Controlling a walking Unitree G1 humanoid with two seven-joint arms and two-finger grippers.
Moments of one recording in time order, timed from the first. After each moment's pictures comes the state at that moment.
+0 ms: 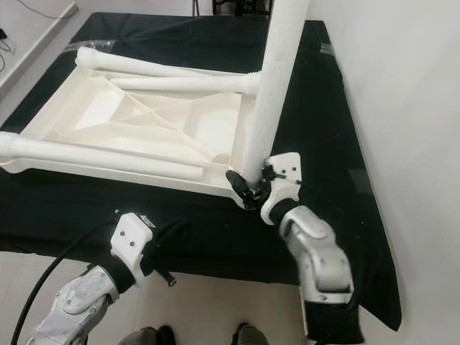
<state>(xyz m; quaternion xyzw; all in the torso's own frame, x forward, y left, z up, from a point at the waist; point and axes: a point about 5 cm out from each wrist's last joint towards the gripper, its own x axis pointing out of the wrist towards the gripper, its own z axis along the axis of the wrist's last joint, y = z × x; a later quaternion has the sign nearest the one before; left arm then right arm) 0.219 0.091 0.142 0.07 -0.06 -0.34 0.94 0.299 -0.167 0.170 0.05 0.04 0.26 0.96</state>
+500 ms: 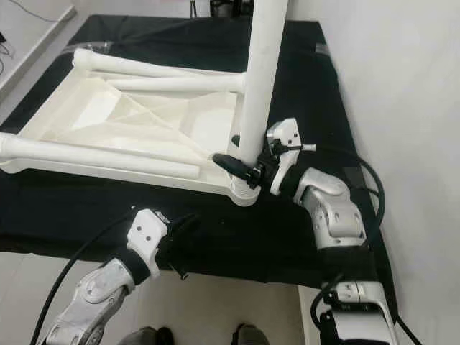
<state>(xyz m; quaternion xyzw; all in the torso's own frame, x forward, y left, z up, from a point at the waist) 0.235 0.078 0.132 0.07 -0.06 -0.34 0.93 0.336 -0.175 0.208 0.01 -0.03 0.45 0.89</state>
